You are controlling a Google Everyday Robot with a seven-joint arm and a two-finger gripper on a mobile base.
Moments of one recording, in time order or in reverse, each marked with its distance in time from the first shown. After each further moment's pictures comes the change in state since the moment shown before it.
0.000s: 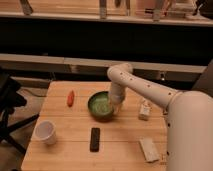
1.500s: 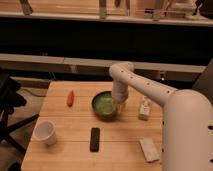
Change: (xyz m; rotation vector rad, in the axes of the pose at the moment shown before) arm 0.013 0.008 -0.003 -0.079 0.002 0.019
